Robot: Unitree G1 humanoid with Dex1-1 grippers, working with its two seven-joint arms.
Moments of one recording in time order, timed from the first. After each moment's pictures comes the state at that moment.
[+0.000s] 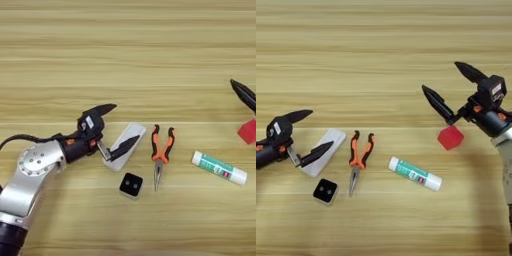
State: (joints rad) left arm -0.02 0.45 -0.15 -0.15 -0.24 0.08 -0.71; right arm -0.19 -0.51 -0.24 0.03 0.48 -0.08 0.83
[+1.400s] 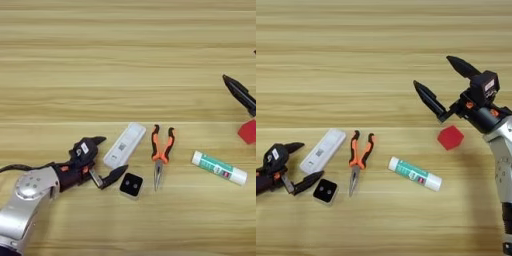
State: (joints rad) left arm 0.10 0.46 -0.17 -0.04 -0.20 0.10 -0.74; right arm -0.19 -0.49 -0.23 -0.04 0.48 -0.05 0.81
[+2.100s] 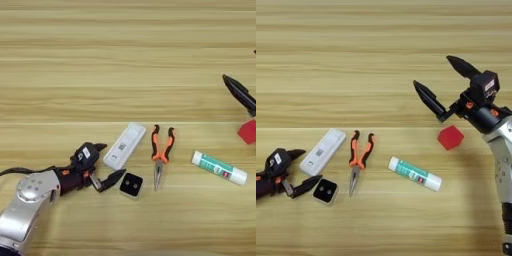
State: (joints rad) left arm 0.10 0.46 -0.18 -0.01 -0.16 0.09 -0.75; right arm -0.19 -0.49 -0.23 -0.05 0.48 -0.05 0.81
